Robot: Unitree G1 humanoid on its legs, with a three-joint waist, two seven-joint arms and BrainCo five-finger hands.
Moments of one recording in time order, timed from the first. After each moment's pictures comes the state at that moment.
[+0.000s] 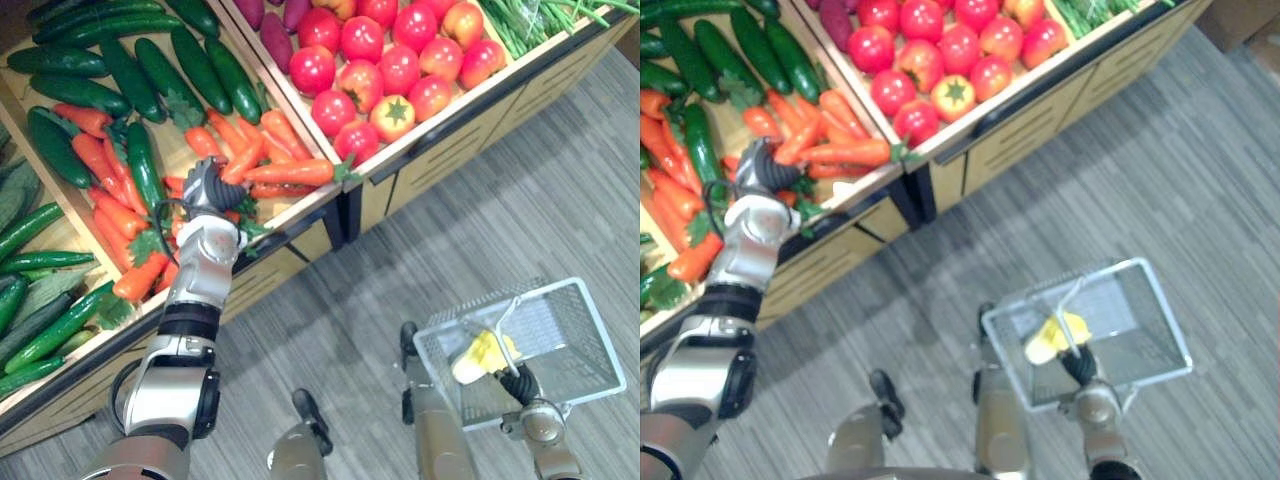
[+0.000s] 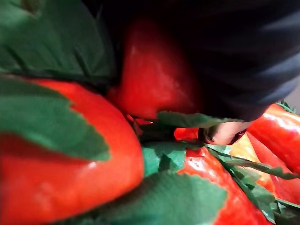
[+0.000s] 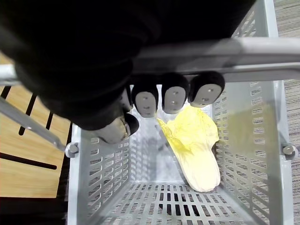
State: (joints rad) left arm -0.75 0.43 0.05 0.63 0.57 0.06 0.26; right arm 0.04 -0.23 -0.19 0.64 -0.39 -0.10 -0.10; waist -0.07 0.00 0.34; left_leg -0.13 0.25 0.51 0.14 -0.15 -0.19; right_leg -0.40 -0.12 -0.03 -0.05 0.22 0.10
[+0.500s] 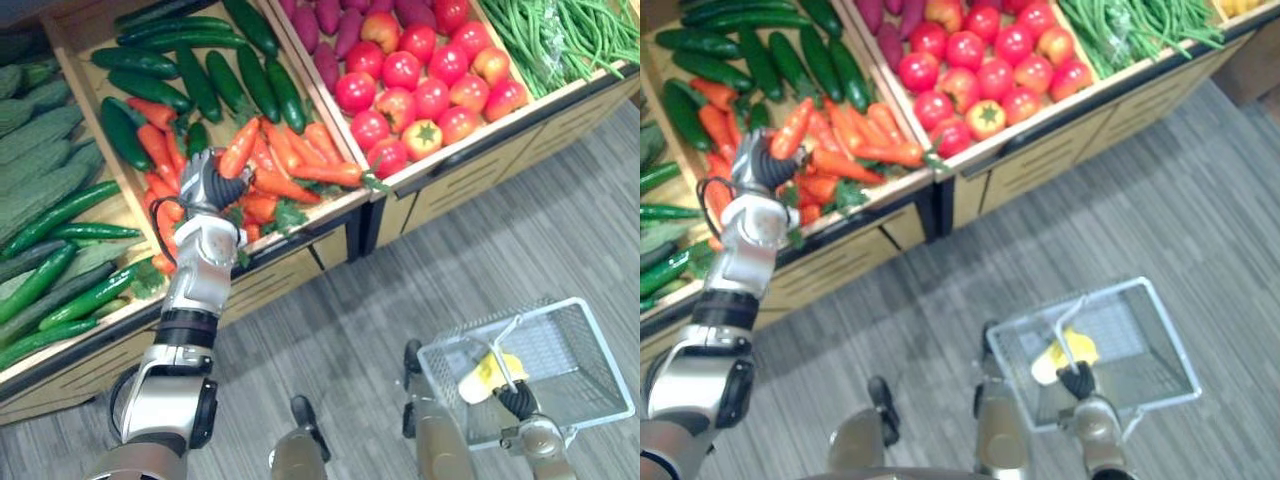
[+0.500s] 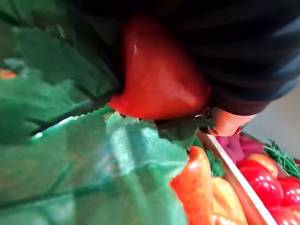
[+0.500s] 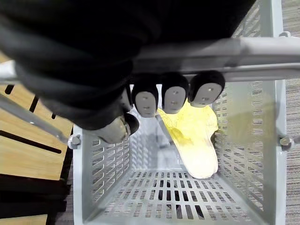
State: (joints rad) left arm -0.70 0.46 0.04 0.50 0.57 0.05 0.27; right arm 0.04 -0.23 -0.19 0.75 -0.39 -0.10 -0.10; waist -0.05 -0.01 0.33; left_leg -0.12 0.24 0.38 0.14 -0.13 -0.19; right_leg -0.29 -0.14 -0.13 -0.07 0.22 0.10
